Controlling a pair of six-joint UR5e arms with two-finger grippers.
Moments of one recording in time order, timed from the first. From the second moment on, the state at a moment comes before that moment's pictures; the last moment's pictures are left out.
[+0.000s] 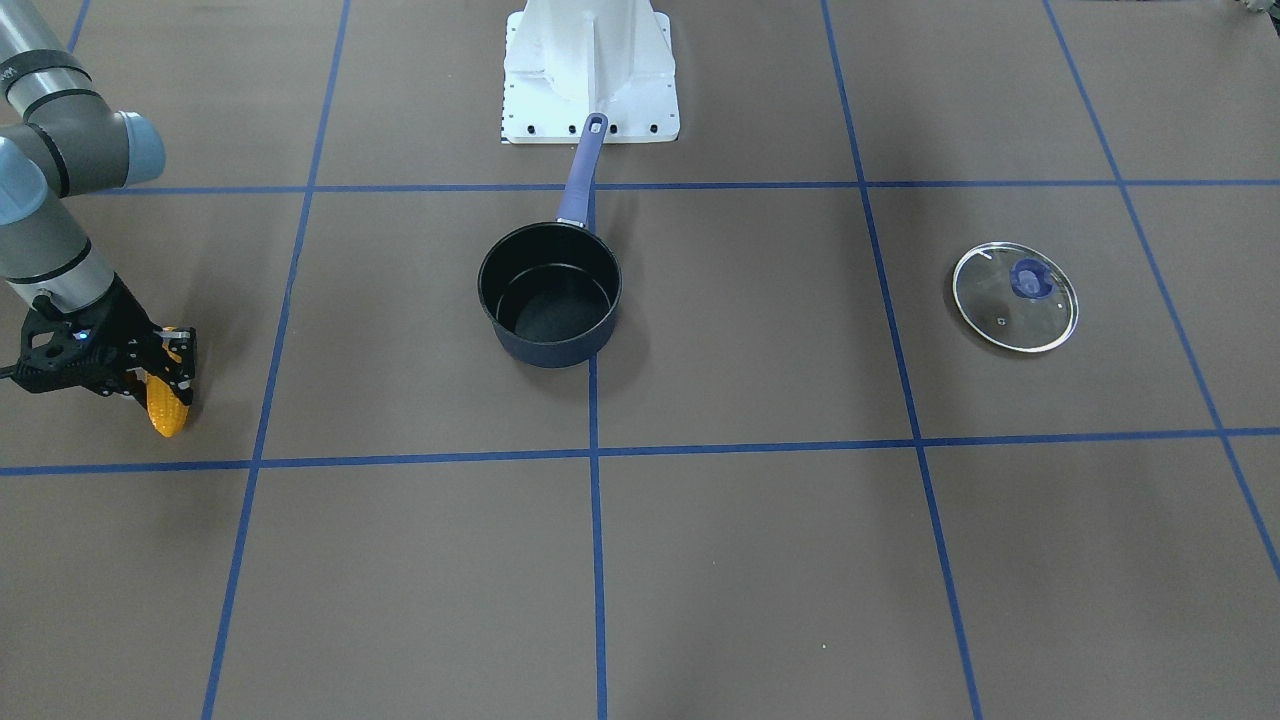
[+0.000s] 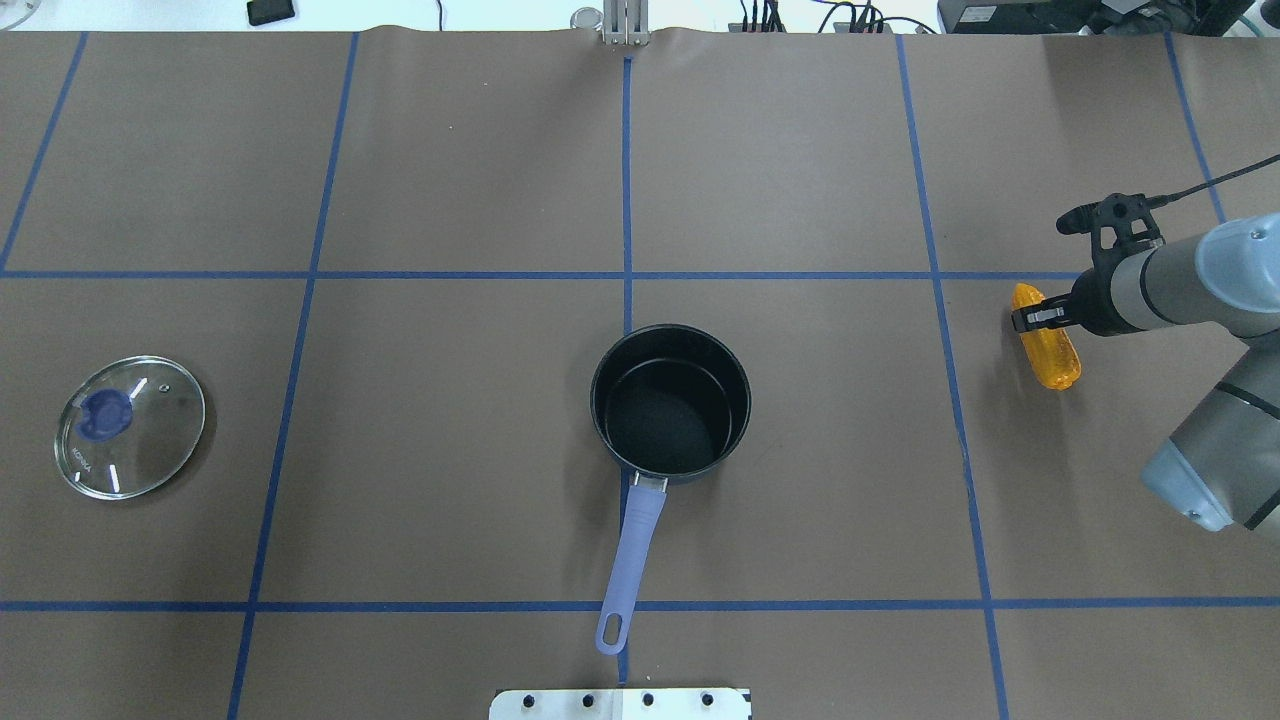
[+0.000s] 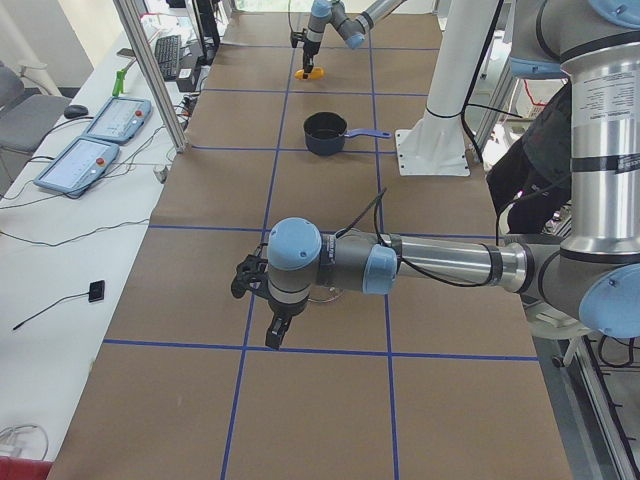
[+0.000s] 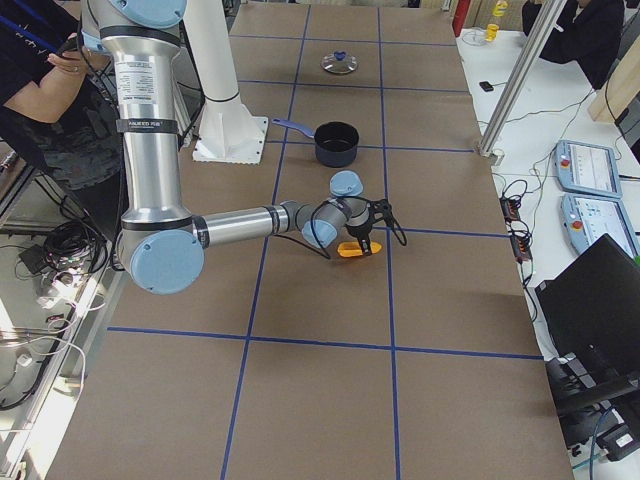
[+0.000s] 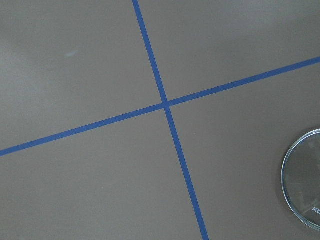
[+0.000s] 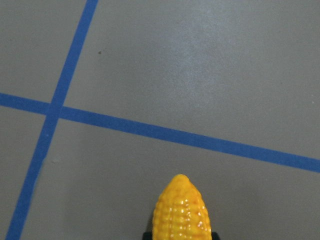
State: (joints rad) left arm -1.63 -1.45 -1.77 -1.63 -2.36 0.23; right arm 0.86 -1.51 1.62 -0.88 1.92 0.76
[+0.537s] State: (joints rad) left arm -1.63 -1.45 -1.77 -1.63 -2.36 0.23; right arm 0.81 -1.30 1.70 -0.96 1.92 0.99
